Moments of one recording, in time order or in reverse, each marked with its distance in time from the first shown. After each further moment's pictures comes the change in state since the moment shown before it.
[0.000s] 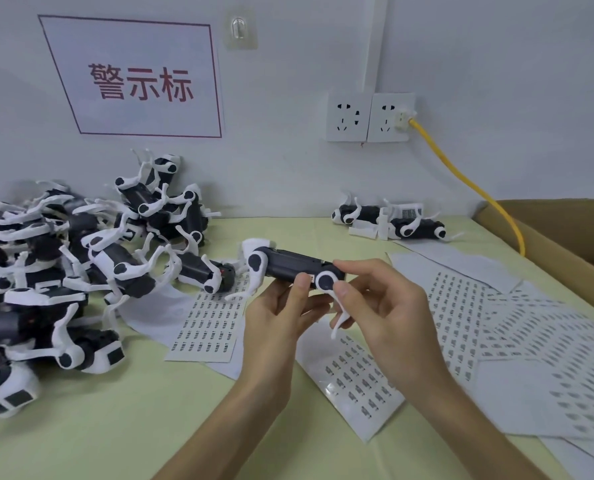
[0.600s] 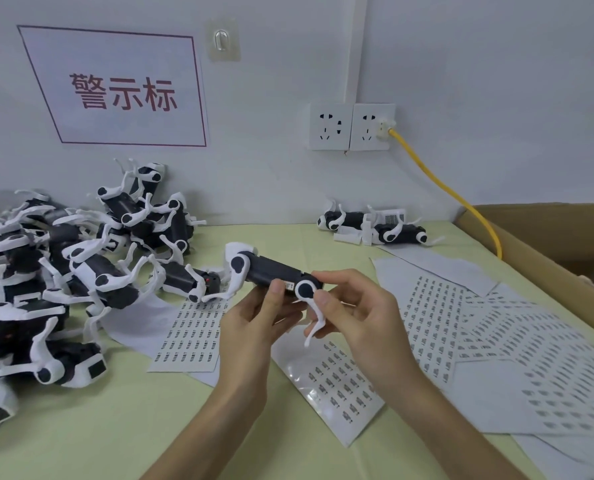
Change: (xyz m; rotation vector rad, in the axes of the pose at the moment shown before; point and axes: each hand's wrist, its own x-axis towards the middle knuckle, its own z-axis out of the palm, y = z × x) left_hand 0.005 0.000 -0.005 0.045 0.070 -0.003; right_hand 0.004 0.004 -0.001 0.149 -0.028 0.142
